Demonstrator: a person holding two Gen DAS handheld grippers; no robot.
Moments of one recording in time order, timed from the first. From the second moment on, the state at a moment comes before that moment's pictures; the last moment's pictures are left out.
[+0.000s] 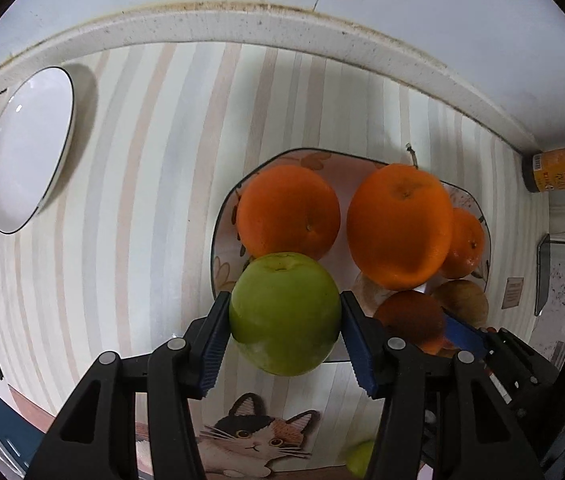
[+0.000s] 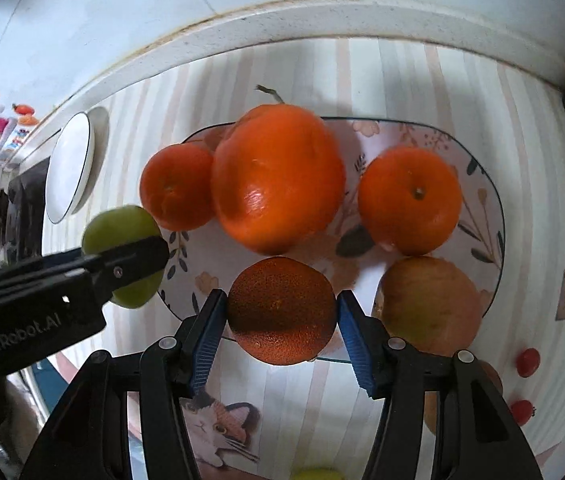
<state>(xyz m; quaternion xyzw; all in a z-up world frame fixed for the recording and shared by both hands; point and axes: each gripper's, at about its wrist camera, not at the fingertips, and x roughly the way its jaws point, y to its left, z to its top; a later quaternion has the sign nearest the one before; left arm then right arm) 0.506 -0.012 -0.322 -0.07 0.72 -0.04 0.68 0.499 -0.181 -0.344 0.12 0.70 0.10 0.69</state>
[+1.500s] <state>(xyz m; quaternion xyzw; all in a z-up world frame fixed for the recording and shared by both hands) 0.349 -0.005 -0.164 0.00 0.55 -0.02 0.83 0.358 -0.217 -0.171 0.06 0.57 0.02 0.82</state>
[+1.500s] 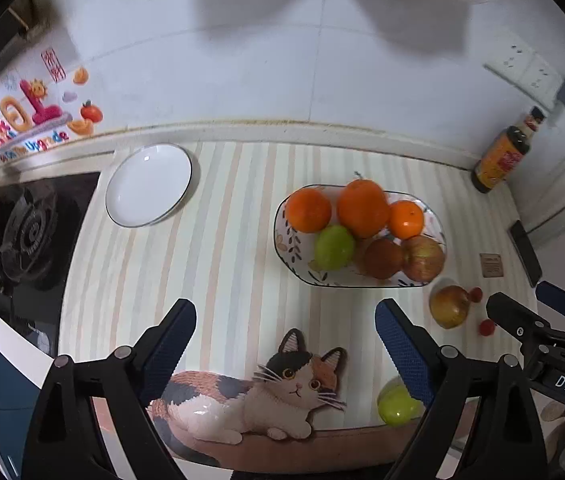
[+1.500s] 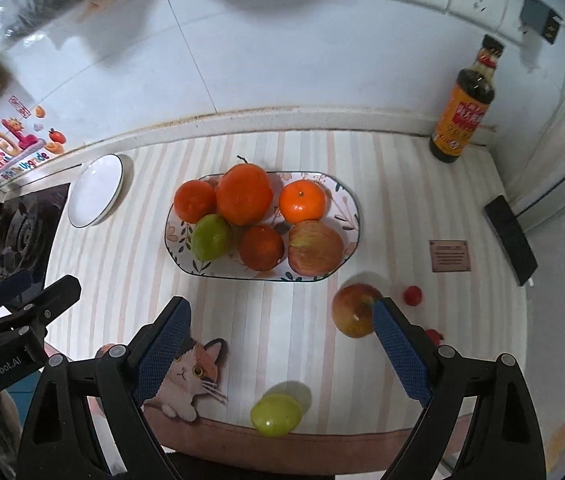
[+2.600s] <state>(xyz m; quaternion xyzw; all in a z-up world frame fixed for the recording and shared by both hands) 0.317 -0.087 -0.214 0.08 0.59 -0.08 0.80 0.312 -0.281 -0.204 0.11 0.58 -0.02 0.80</state>
